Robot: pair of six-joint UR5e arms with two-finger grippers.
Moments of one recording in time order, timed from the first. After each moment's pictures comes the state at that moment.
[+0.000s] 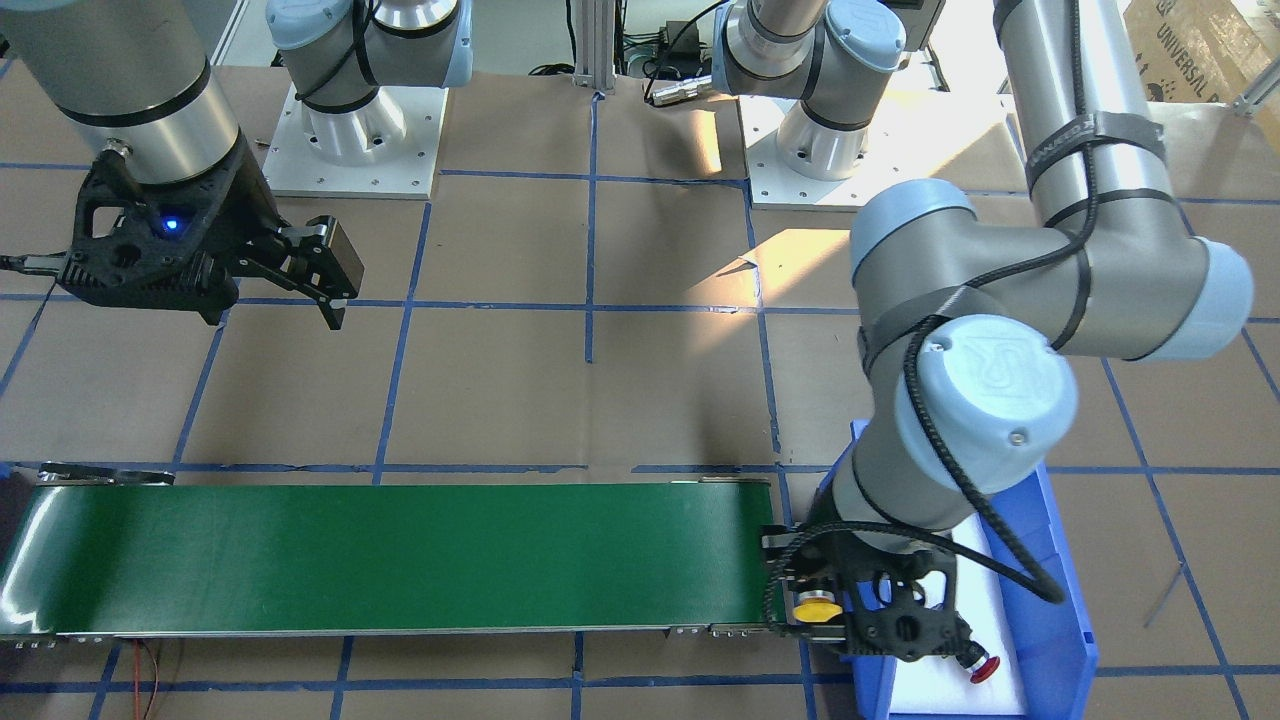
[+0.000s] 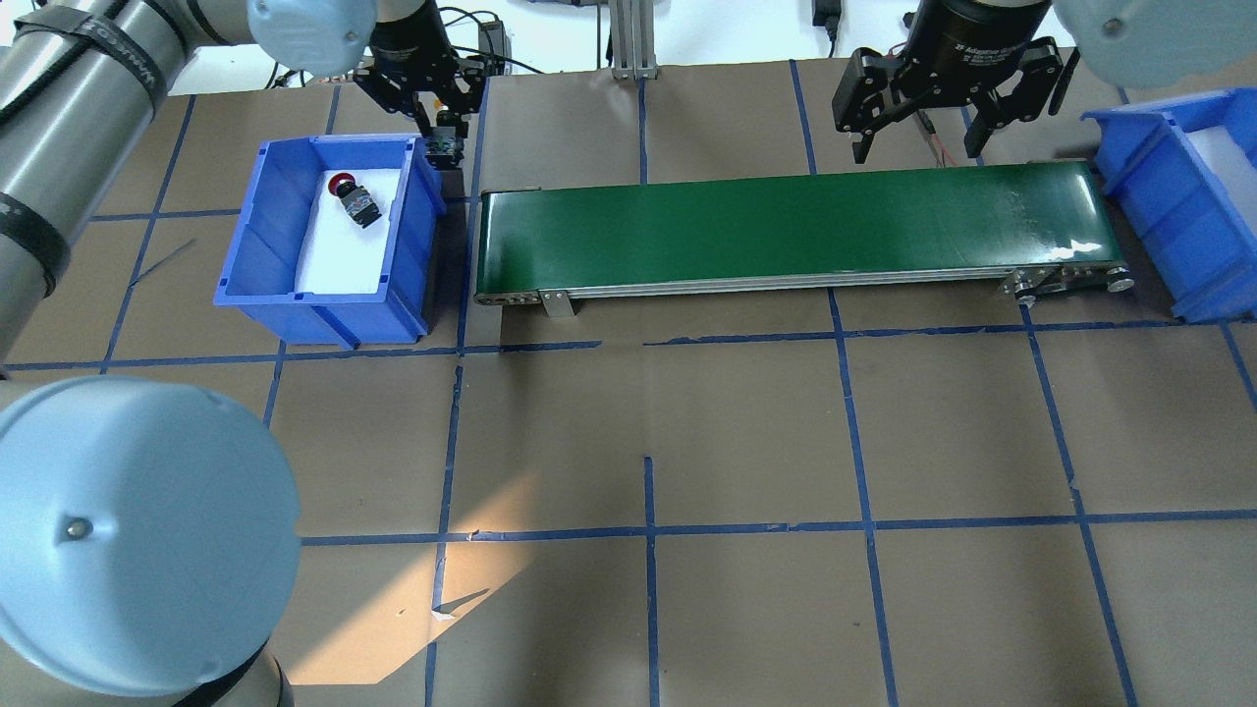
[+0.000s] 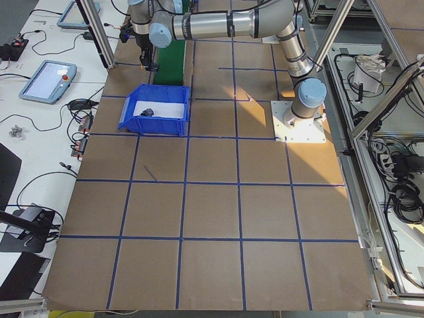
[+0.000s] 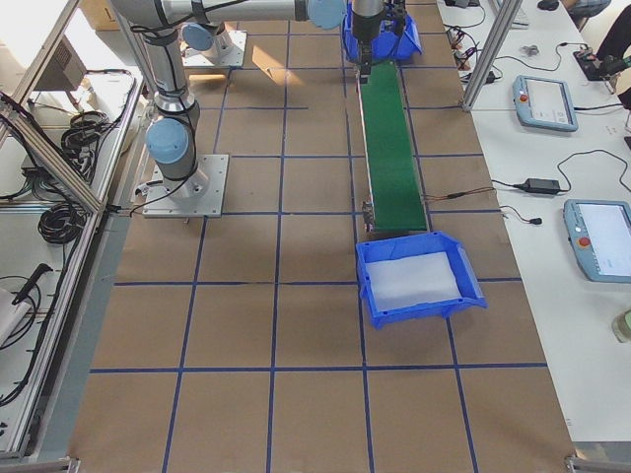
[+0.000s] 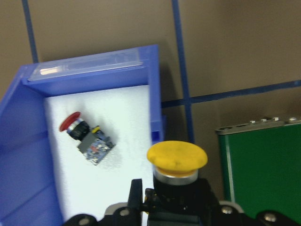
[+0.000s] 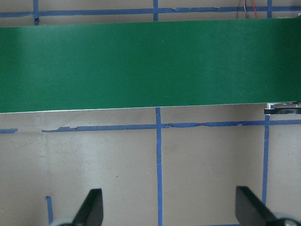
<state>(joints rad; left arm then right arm) -1.66 -2.18 -1.11 -1.36 1.56 -0.13 1.59 -1.44 1.42 -1.60 -1.59 0.03</state>
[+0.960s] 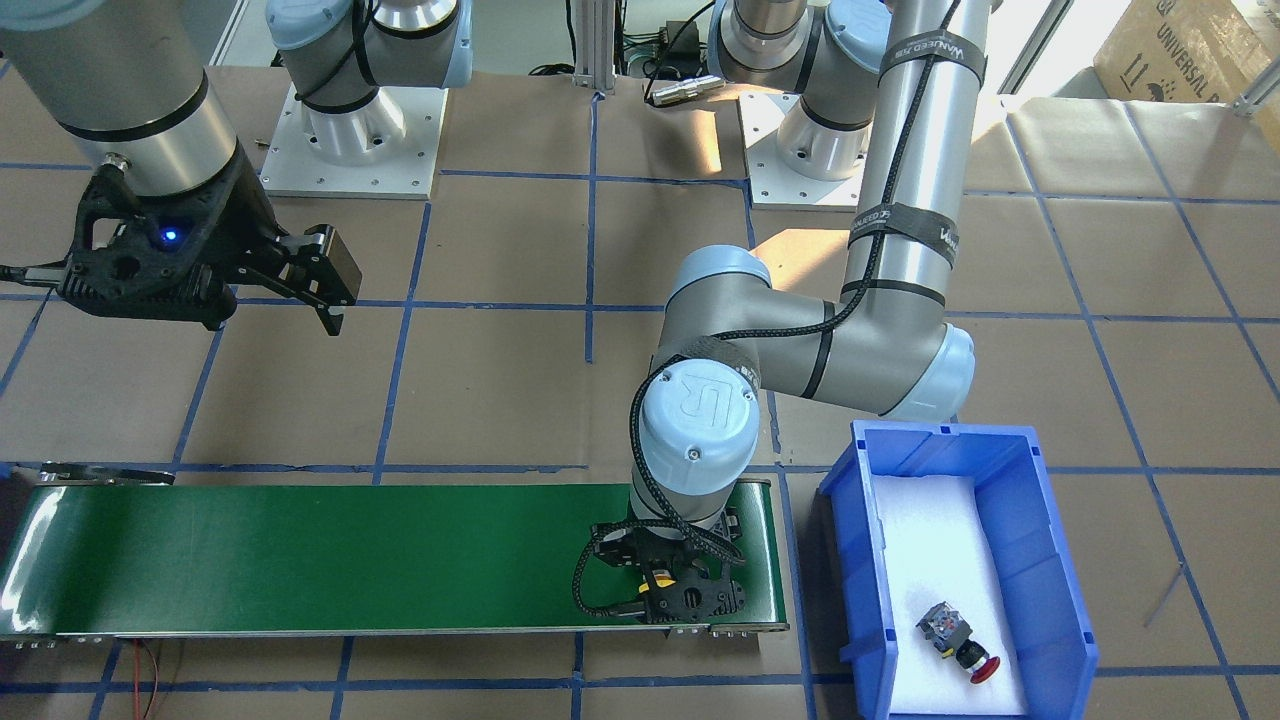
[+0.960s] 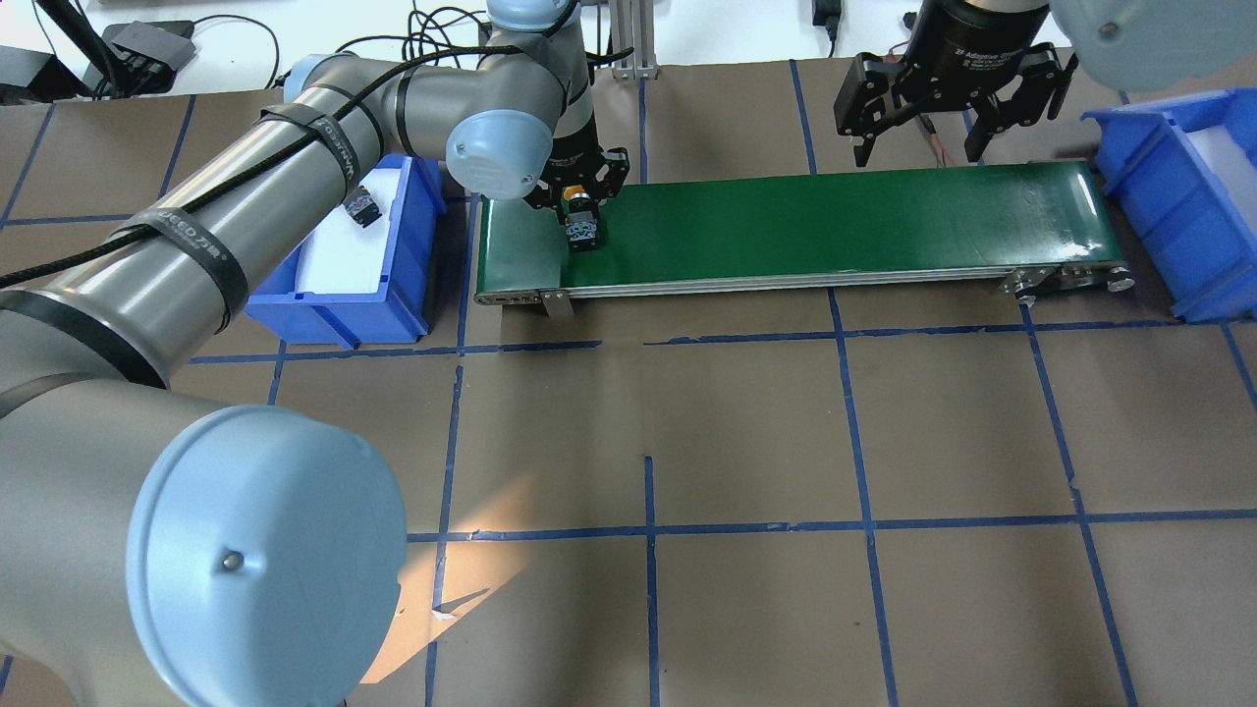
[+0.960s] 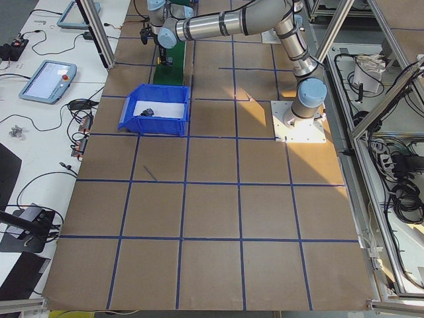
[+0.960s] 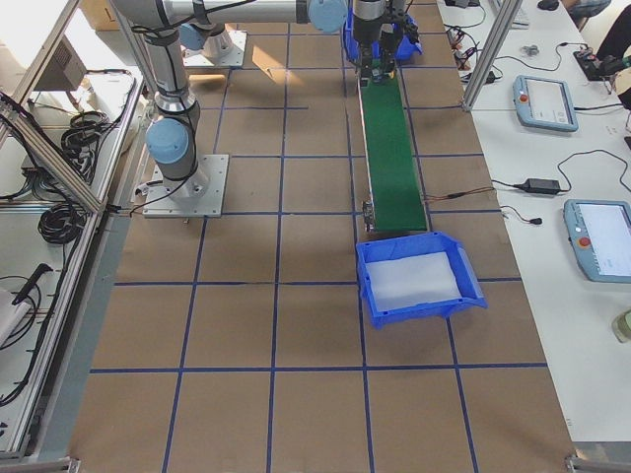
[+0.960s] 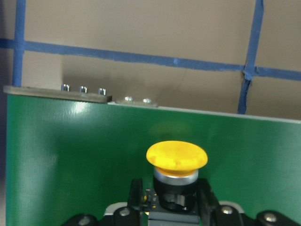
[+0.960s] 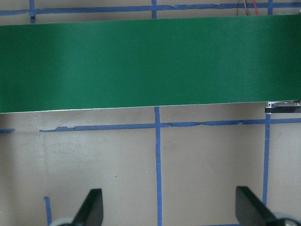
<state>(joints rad) -1.81 -2.24 -1.28 -1.16 1.58 -0.36 1.58 -1.43 1.43 -1.61 -1.59 0.03</state>
